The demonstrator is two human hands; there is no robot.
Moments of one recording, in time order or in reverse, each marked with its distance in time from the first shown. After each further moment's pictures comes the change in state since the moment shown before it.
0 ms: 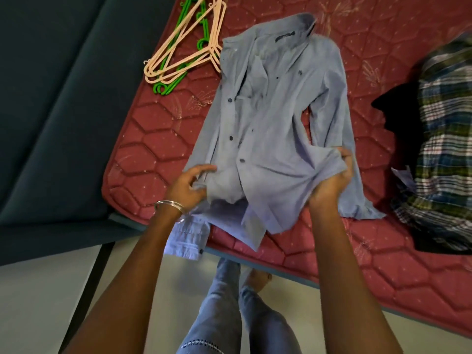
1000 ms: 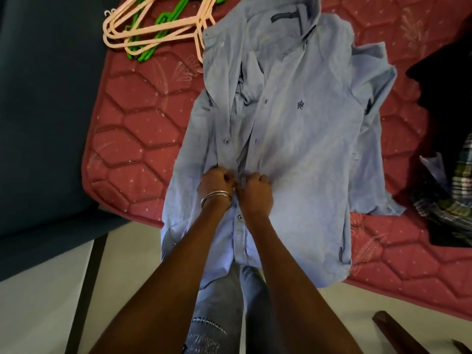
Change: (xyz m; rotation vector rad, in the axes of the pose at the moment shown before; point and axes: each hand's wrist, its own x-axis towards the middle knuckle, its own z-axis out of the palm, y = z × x) left_hand 0.051 -0.028 0.094 0.275 0.039 -0.458; right_hand -0.047 0.131 0.071 -1.453 -0.459 -0.037
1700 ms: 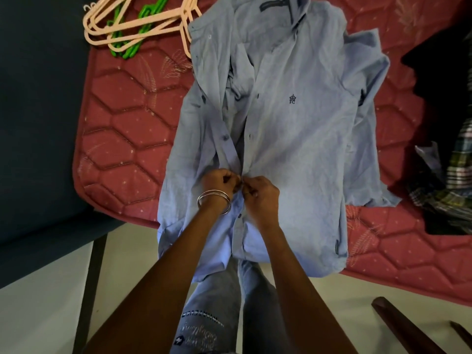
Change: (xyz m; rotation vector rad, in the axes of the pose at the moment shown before) left_hand -0.006 0.006 0.007 -0.311 -0.184 0.024; right_hand -0.004 0.037 0.001 0.404 0.299 -0.327
